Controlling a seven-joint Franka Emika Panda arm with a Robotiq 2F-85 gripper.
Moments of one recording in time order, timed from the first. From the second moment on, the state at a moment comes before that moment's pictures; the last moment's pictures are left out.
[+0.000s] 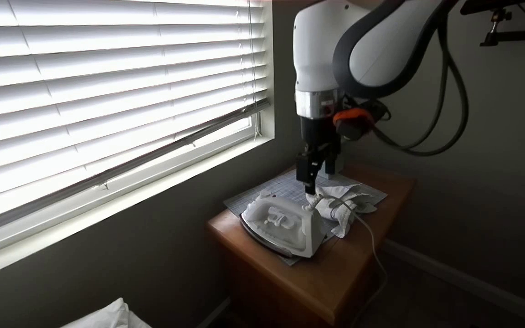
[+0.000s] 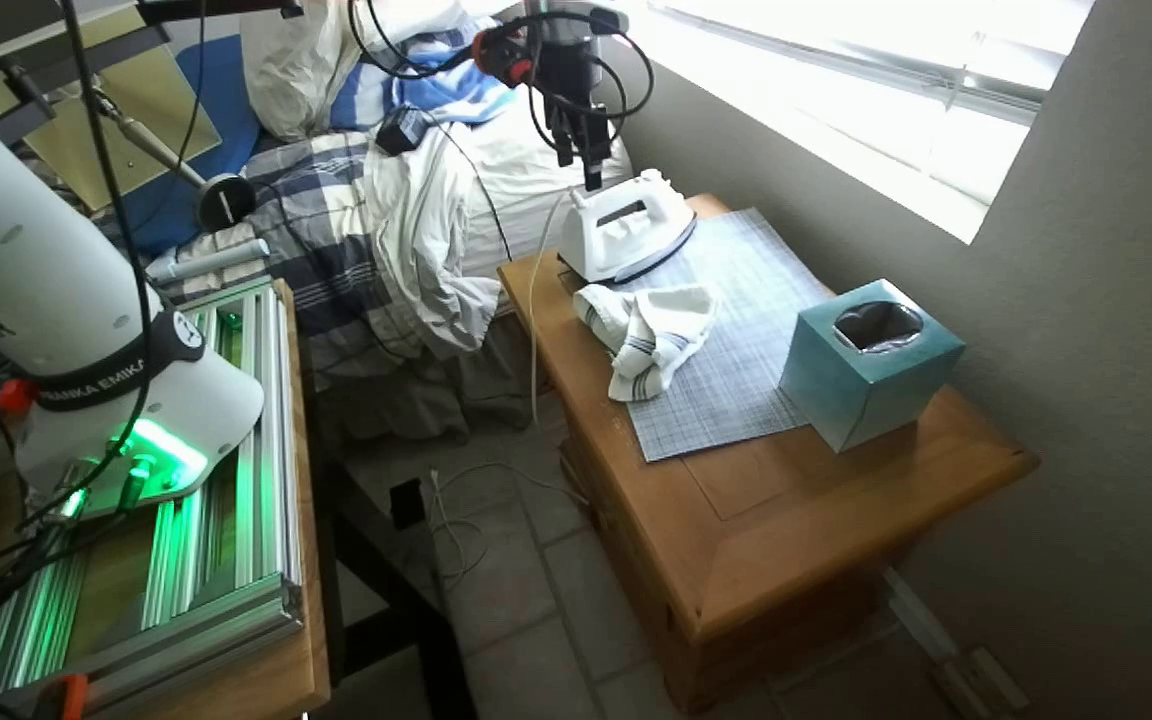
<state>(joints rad) 0.29 0.33 -0.03 -2.21 -0.09 2.49 0.33</state>
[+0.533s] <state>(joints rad) 0.27 -0.10 0.05 -2.40 -0.17 2.22 0.47</state>
